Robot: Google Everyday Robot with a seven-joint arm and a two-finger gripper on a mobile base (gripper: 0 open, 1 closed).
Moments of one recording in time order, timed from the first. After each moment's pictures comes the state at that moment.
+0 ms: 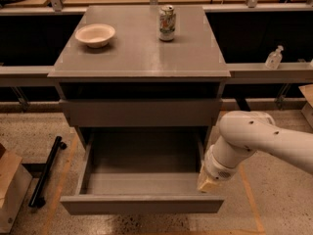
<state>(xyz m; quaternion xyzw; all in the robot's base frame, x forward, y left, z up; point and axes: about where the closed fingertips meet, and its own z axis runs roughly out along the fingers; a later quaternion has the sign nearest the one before) 0.434 -0.153 0.594 -0.66 0.74 0.13 0.06</state>
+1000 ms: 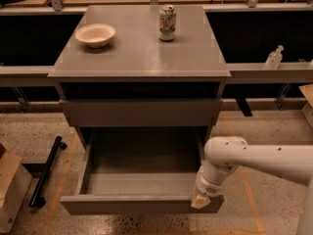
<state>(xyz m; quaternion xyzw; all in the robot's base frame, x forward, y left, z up) 0.432 -0.152 0.463 -0.63 0.76 0.16 0.00</state>
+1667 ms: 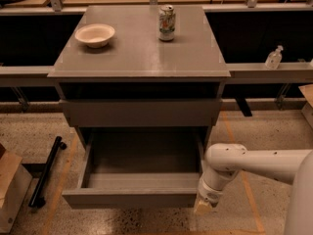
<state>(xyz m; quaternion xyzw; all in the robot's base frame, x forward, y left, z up) 0.421 -0.161 0.426 -0.60 0.78 0.18 -0.02</state>
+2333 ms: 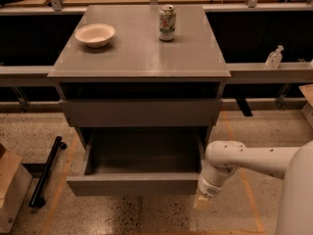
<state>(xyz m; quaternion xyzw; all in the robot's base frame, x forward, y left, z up) 0.444 -0.166 0.416 -0.61 0.77 0.17 -0.01</state>
